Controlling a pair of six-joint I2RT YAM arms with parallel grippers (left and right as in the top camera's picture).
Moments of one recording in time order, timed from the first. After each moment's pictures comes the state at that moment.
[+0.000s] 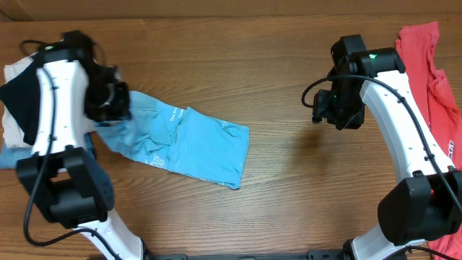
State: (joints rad) left arm 0.18 1.95 1.78 -1.45 0.20 0.00; right arm 0.13 1.77 1.61 -1.40 -0.07 0.30
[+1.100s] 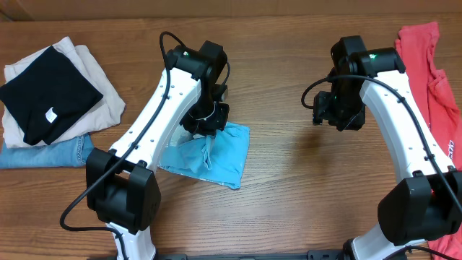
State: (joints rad) left arm -0.42 1.95 1.78 -1.49 0.19 -0.19; right arm 0.13 1.77 1.61 -1.42 -0.07 0.28
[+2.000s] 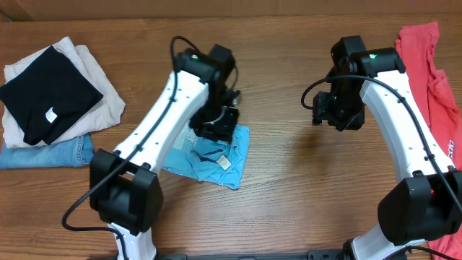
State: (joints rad) left arm -0.45 1.95 1.78 -1.50 0.30 -0.12; right arm 0.13 1.77 1.61 -1.42 -0.09 0.25
